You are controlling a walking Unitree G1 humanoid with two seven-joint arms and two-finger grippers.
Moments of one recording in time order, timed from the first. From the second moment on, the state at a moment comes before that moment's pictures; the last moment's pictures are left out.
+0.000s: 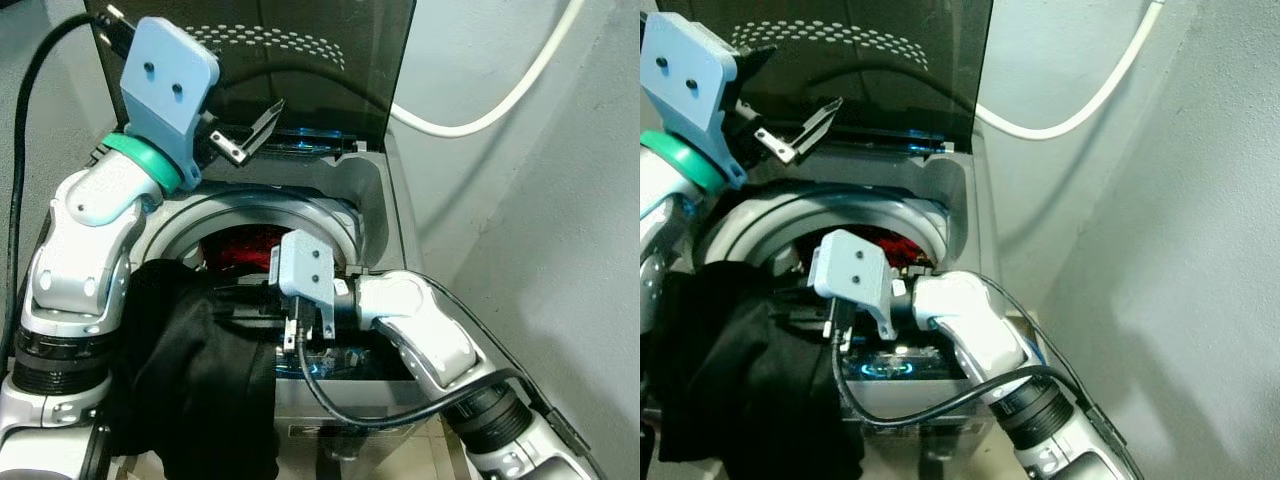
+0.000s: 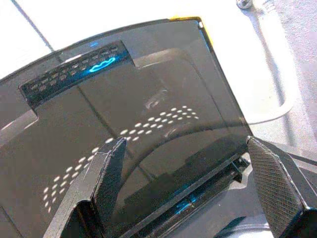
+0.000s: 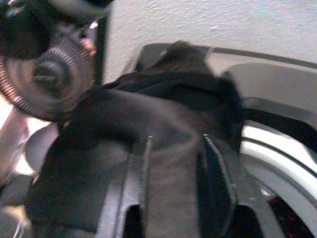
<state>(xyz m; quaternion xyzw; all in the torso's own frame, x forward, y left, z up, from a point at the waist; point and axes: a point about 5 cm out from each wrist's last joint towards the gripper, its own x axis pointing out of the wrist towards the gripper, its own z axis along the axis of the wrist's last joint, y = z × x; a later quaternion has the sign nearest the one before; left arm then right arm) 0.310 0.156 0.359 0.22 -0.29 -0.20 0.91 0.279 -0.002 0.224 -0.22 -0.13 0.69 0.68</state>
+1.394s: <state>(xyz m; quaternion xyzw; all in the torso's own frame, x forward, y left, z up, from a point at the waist) 0.315 0.155 0.353 0.22 -0.29 -0.21 0.91 0.296 0.027 0.213 -0.20 -0.09 0.64 0.73</state>
